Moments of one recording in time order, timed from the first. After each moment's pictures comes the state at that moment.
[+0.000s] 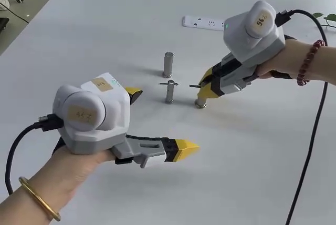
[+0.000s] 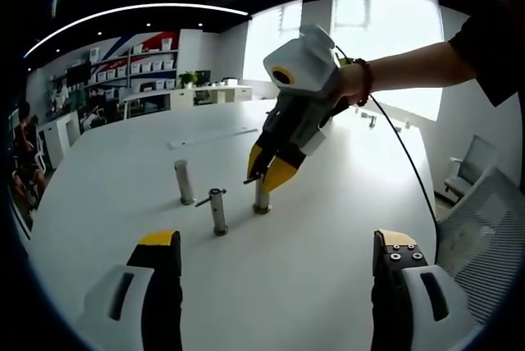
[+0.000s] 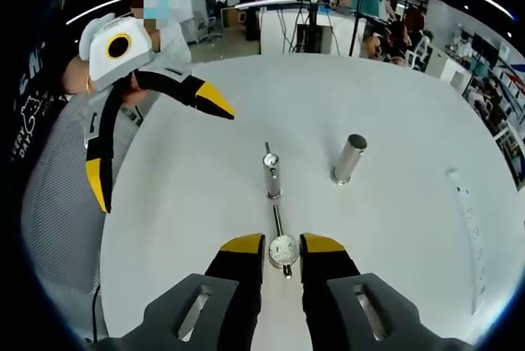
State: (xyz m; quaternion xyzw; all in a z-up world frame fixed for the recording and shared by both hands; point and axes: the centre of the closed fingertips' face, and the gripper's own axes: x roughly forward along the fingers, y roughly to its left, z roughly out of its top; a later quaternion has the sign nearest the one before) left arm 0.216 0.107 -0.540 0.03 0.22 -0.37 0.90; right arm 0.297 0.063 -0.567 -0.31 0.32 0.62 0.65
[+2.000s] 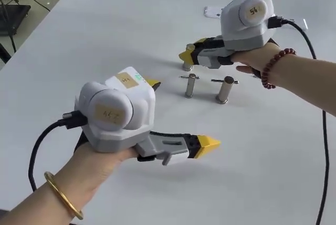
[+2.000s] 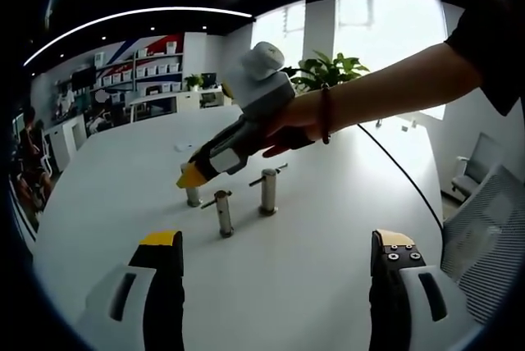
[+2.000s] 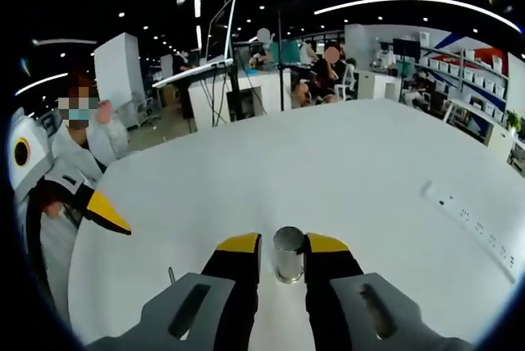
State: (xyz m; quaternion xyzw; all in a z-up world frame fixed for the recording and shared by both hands) left arm 0.216 0.110 -0.539 0.04 0.21 -0.35 0.91; right arm 0.381 0.152 -0.568 -0.13 0.24 0.52 0.81
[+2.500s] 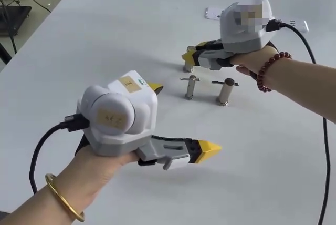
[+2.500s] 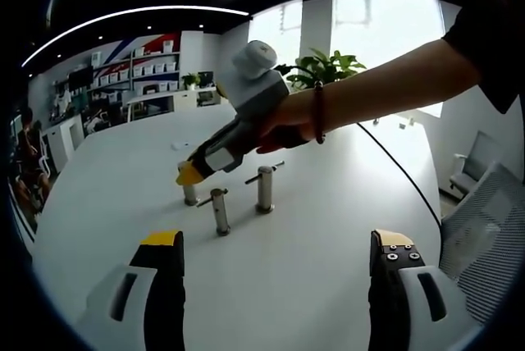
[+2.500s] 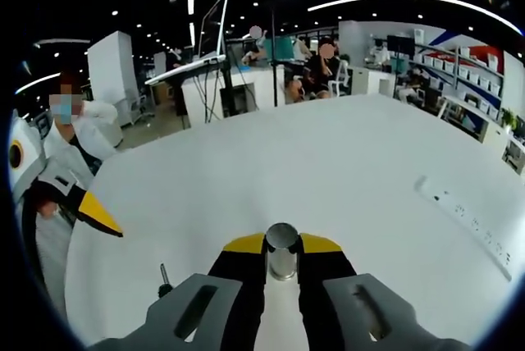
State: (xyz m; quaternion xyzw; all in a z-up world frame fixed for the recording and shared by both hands) left arm 0.214 0.109 -0.540 0.04 0.21 -0.36 0.91; right arm 0.380 0.145 -0.567 -0.15 0.24 0.51 0.81
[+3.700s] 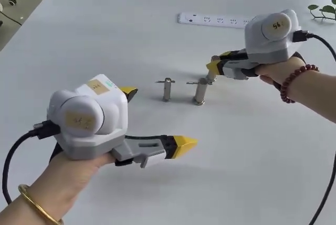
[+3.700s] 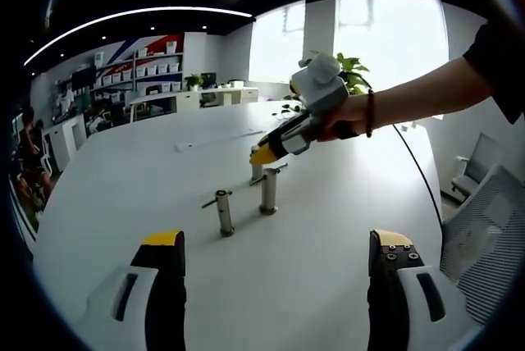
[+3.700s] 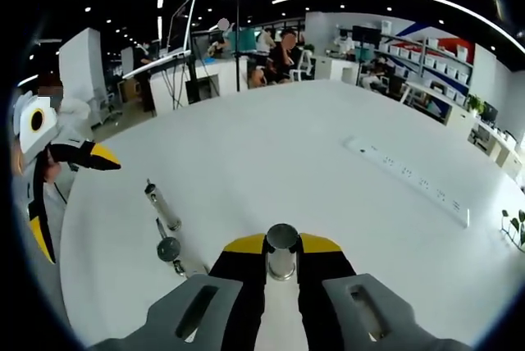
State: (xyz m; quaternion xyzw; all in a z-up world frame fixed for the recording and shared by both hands) left arm 0.216 0.109 -0.537 0.04 0.21 -0.35 0.91; right arm 0.371 0.016 -0.563 -0.16 0.27 0.42 0.85
